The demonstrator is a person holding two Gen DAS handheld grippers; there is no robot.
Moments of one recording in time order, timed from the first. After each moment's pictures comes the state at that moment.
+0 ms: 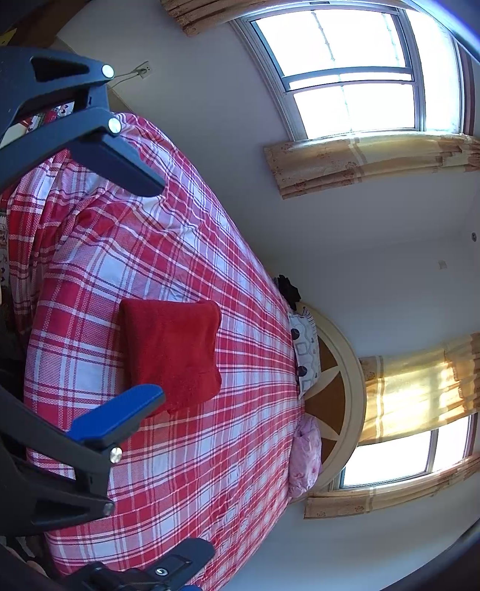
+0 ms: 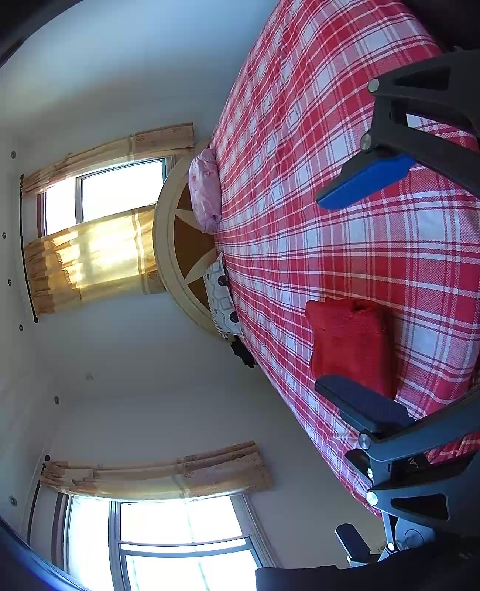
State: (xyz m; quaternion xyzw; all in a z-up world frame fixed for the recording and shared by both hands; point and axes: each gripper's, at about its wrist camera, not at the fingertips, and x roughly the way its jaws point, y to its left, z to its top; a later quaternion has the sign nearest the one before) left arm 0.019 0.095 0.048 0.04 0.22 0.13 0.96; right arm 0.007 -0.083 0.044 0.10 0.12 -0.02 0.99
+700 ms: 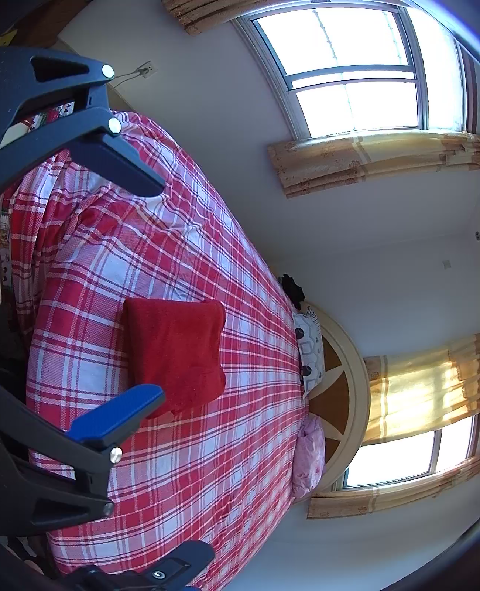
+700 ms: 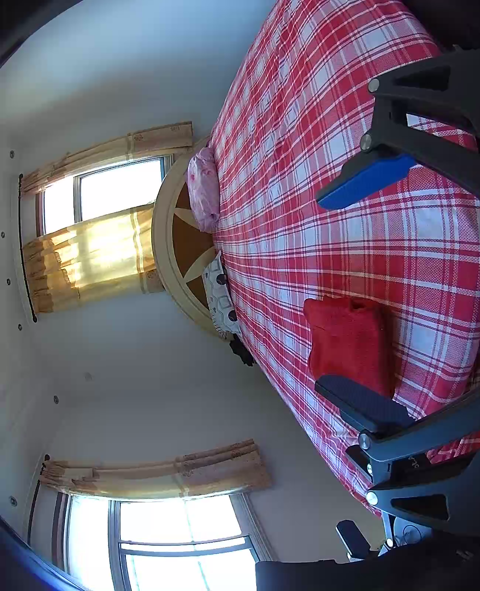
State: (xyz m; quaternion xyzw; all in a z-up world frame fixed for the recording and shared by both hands) left arm 0.020 0.094 0.044 0.04 0.23 0.13 0.96; right arm 0.006 -0.082 0.043 0.10 0.12 -0.02 0.99
